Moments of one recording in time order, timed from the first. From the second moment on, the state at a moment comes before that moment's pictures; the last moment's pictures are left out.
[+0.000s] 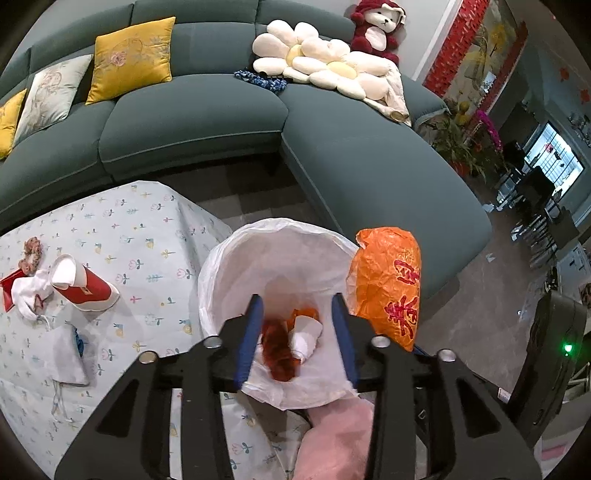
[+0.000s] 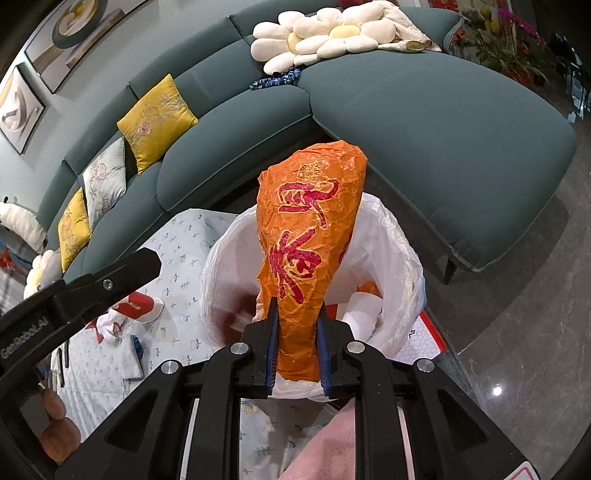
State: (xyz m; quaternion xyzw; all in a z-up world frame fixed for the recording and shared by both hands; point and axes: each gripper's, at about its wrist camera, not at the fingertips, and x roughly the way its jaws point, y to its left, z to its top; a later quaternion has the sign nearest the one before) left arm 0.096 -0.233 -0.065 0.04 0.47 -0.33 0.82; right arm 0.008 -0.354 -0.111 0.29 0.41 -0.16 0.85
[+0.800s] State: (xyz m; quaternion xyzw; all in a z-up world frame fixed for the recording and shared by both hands) left arm 0.115 -0.176 -0.073 0.01 0.47 -0.27 0.84; right arm 0.043 -0.330 -0.103 0.26 0.42 -0.16 0.85
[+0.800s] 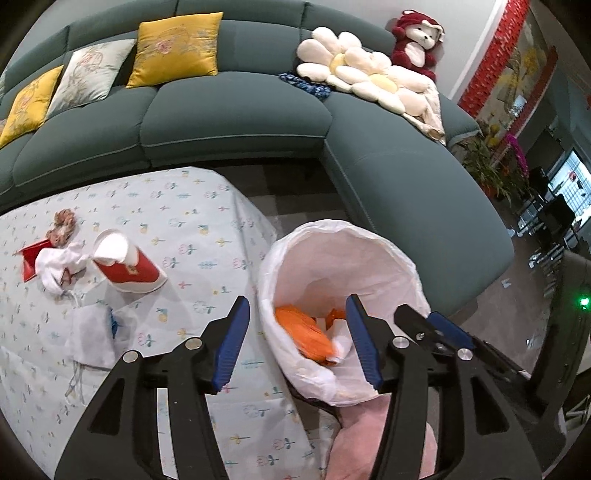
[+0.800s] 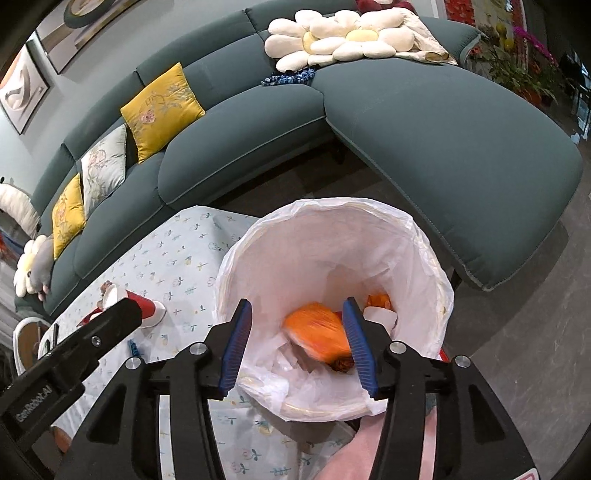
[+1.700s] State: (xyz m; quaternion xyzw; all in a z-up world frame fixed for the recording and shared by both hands) left arm 0.126 -0.085 -0.091 -0.02 0.48 -0.19 0.86; right arm 0.059 -0.260 -0.091 0.20 0.44 -0.12 0.87
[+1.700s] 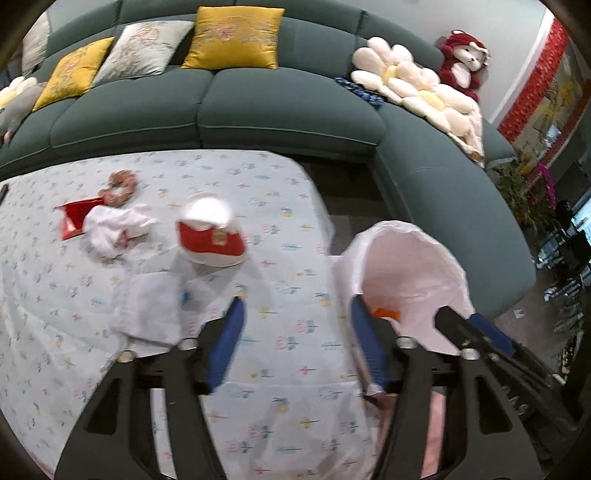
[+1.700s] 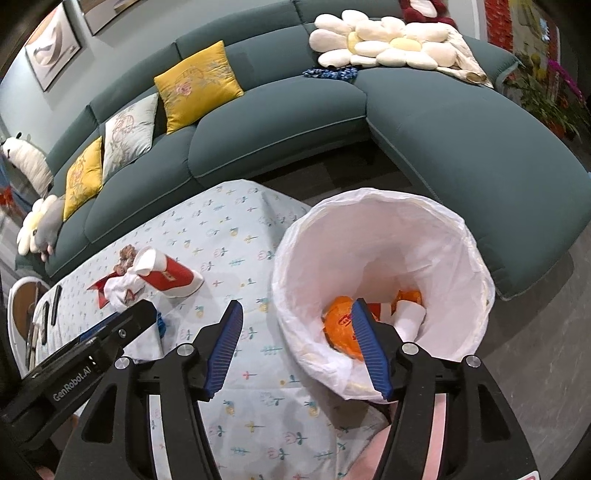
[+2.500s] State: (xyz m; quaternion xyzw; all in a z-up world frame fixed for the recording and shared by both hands) left arm 0.144 0.060 -0.147 -0.10 0.52 -0.08 0.84; right arm 0.099 -0.138 -0.123 0.14 0.50 -0.04 0.85
